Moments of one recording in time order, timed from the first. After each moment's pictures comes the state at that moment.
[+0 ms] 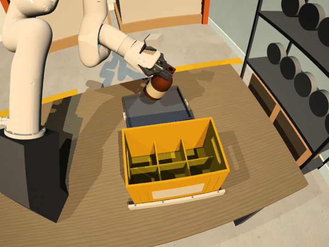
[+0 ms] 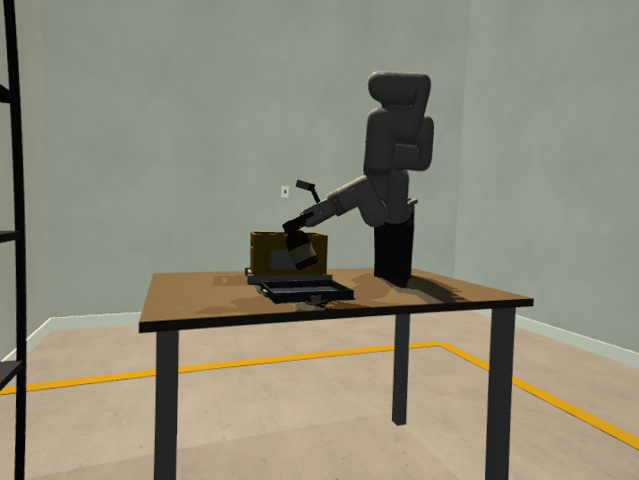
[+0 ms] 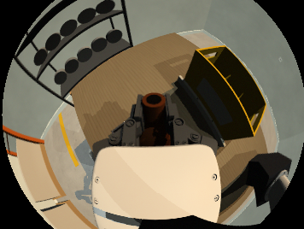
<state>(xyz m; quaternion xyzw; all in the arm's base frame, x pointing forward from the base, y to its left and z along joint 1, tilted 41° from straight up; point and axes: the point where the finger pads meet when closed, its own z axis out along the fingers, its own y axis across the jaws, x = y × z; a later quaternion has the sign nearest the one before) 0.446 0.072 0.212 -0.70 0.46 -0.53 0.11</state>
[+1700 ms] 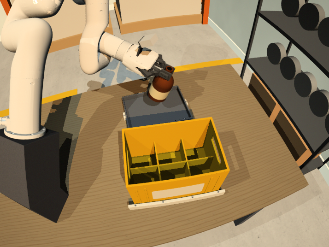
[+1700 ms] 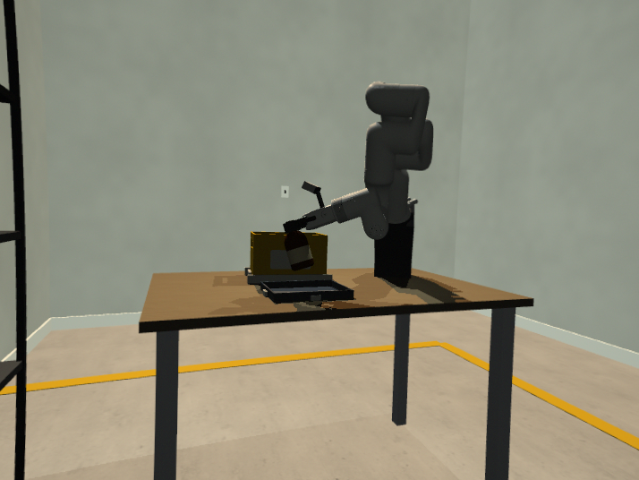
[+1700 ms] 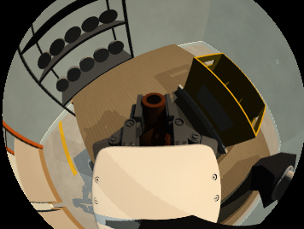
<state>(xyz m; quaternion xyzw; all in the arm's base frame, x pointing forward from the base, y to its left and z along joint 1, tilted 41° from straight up) 0.444 0.074 0.212 -0.66 0.46 -0.58 0.08</state>
